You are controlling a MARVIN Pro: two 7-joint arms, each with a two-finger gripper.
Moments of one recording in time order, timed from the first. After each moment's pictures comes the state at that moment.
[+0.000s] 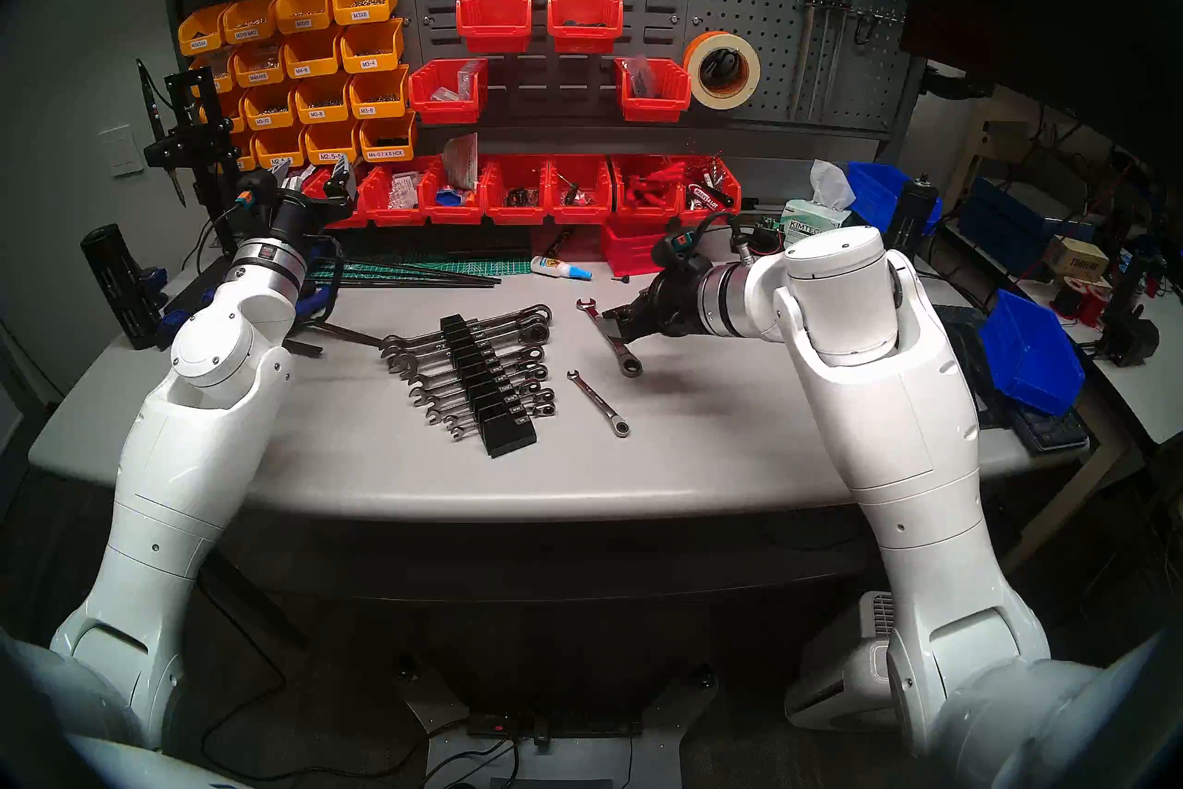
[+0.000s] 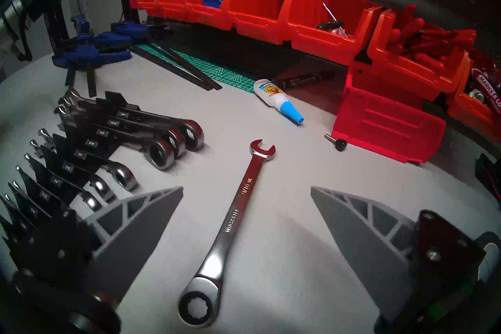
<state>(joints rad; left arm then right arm) 1.34 -1.12 -1.51 -1.70 -0.45 -0.05 0.17 -1.17 -1.12 1.39 -1.84 0.07 0.96 0.78</state>
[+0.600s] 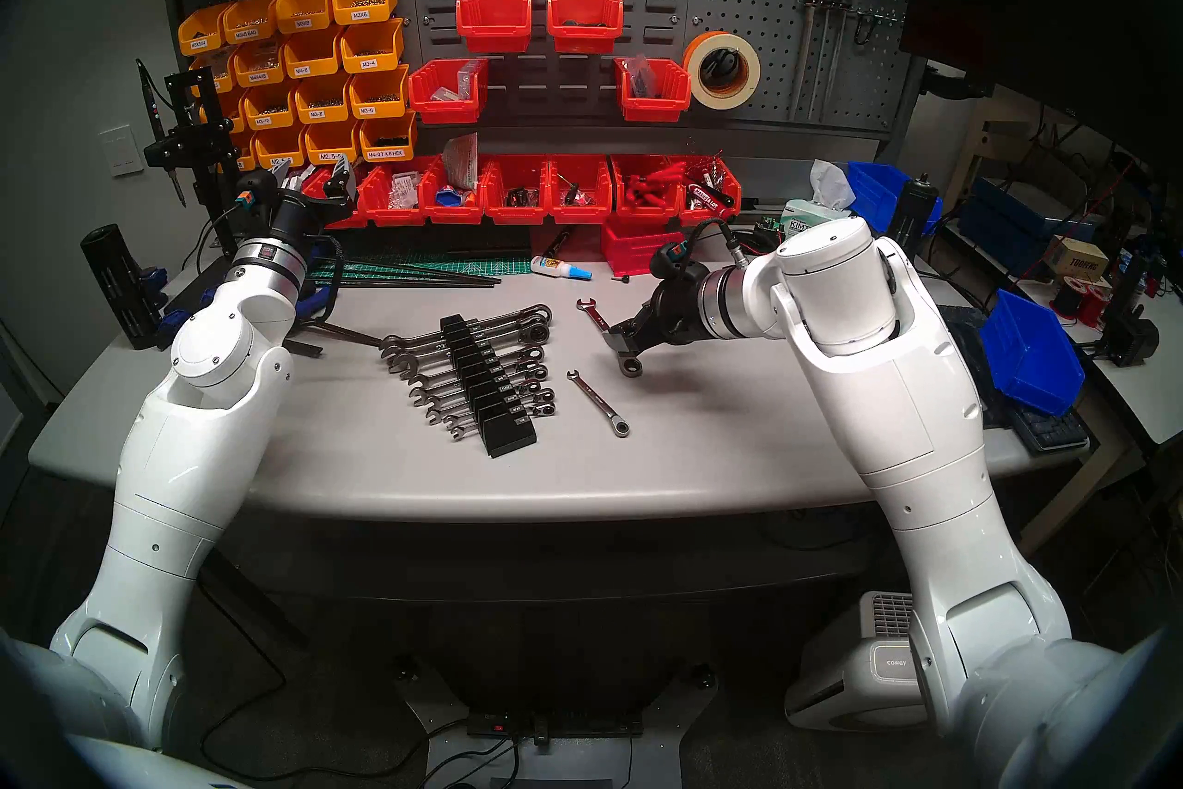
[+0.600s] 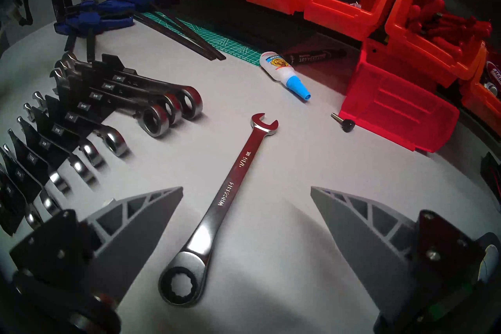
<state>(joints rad) 1.34 -1.12 -1.51 -1.70 -0.45 -0.05 0.17 -1.11 -1.06 1.33 -1.76 0.02 0.96 0.84</state>
